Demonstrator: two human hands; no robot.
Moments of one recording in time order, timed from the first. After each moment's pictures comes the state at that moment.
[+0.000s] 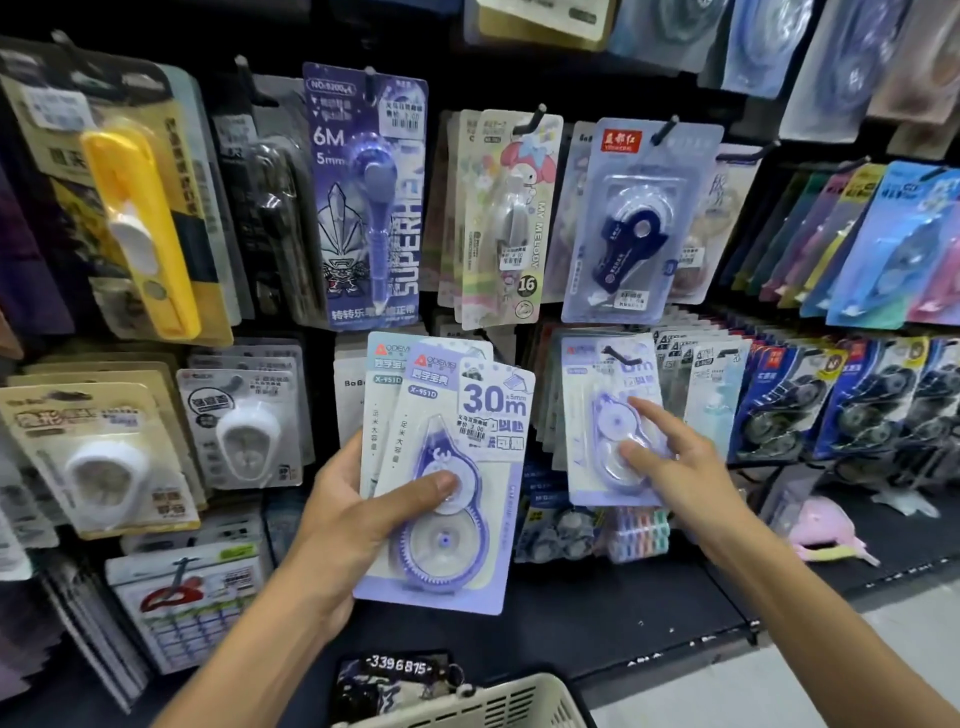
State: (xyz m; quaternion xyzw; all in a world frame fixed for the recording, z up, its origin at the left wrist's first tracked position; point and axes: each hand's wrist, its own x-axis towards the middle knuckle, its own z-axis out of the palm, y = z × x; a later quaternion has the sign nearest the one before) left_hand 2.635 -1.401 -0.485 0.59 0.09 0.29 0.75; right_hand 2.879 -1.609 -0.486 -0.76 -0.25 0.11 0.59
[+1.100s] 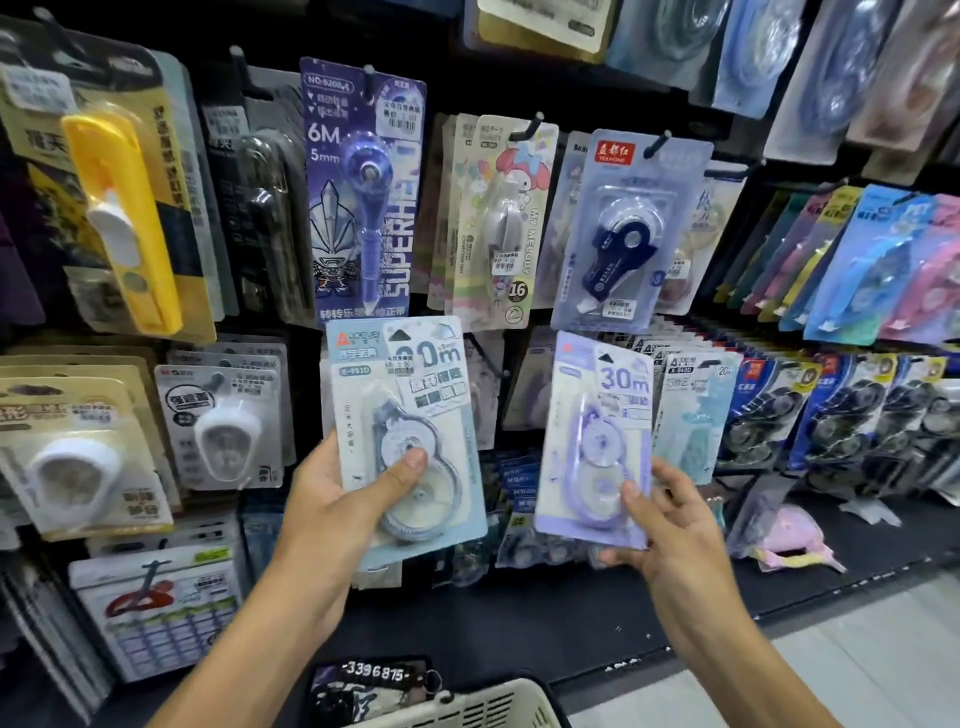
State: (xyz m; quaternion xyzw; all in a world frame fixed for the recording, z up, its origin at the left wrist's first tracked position) left_hand 2.643 -1.409 -0.483 0.55 0.14 0.36 0.74; right_hand 2.806 -1.621 -0.496 -0.60 -0.17 0.11 0.77
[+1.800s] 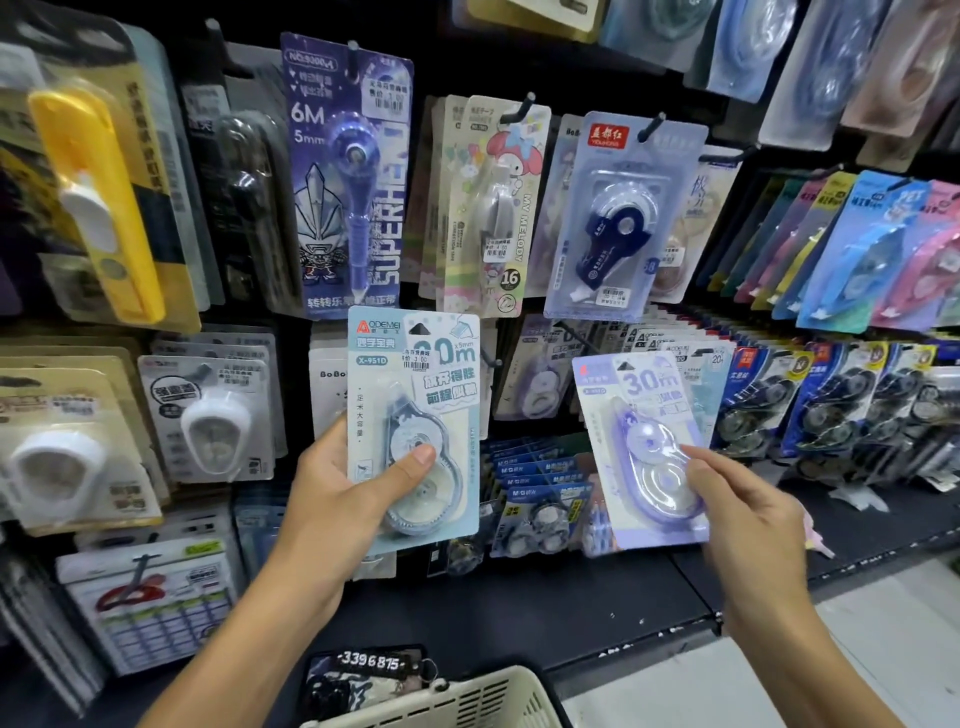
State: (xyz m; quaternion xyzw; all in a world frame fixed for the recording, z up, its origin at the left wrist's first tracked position) left_hand 2.648 -1.412 -0.480 0.60 0.13 0.35 0.71; right_hand 2.830 -1.651 -0.484 -0.68 -0.13 -0.07 0.72
